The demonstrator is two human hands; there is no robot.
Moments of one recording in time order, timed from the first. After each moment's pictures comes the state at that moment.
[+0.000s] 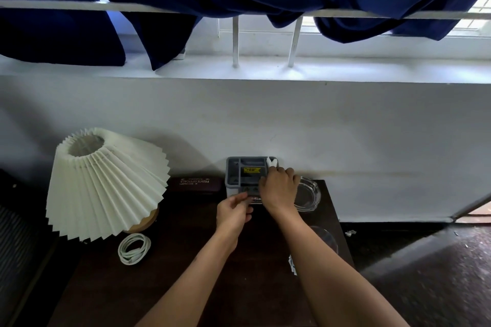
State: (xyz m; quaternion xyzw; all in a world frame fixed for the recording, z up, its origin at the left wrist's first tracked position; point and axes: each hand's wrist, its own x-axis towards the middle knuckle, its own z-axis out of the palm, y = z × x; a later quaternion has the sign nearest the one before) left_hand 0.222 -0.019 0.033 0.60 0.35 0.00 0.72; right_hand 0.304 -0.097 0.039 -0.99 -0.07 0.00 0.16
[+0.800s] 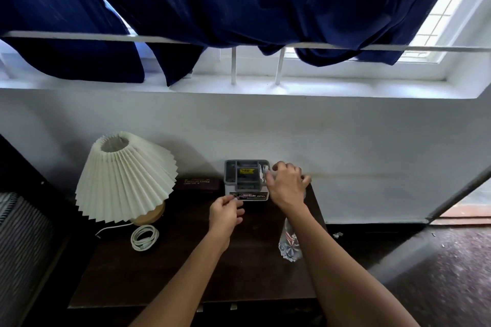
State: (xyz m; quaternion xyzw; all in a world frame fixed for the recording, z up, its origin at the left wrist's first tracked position) left_hand 0.173 -0.021 0.066 0.61 0.35 0.03 0.71; right_hand 0.259 -0.132 0.097 -0.98 -0.03 -0.04 0.19
